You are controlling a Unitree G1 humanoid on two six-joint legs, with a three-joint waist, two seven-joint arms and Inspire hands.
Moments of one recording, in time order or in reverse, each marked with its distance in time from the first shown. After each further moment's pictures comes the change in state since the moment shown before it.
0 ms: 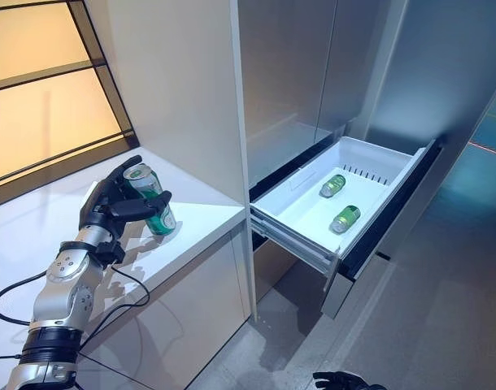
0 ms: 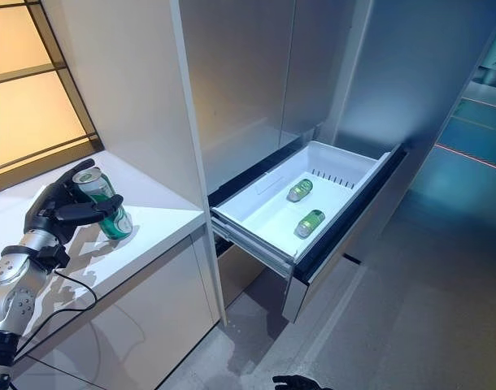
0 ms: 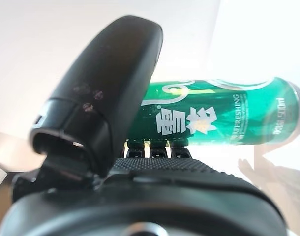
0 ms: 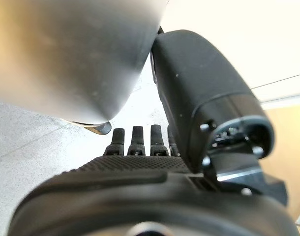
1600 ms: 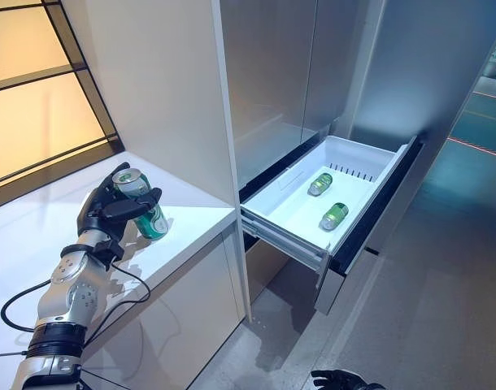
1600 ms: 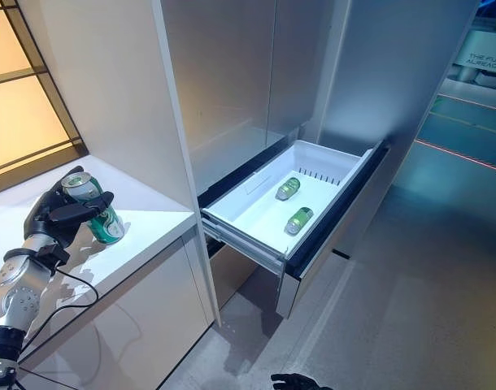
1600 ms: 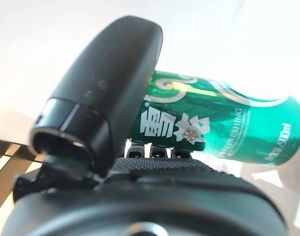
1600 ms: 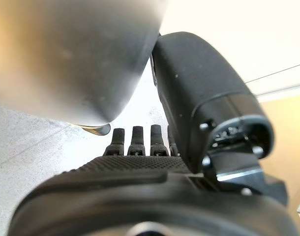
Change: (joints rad) left arm -0.039 -0.021 -0.006 0.119 -0.171 -0.001 0.041; right arm -0.001 0.006 0.000 -0.008 0.001 -0.001 0.000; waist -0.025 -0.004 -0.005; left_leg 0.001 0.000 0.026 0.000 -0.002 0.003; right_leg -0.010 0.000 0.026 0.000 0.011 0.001
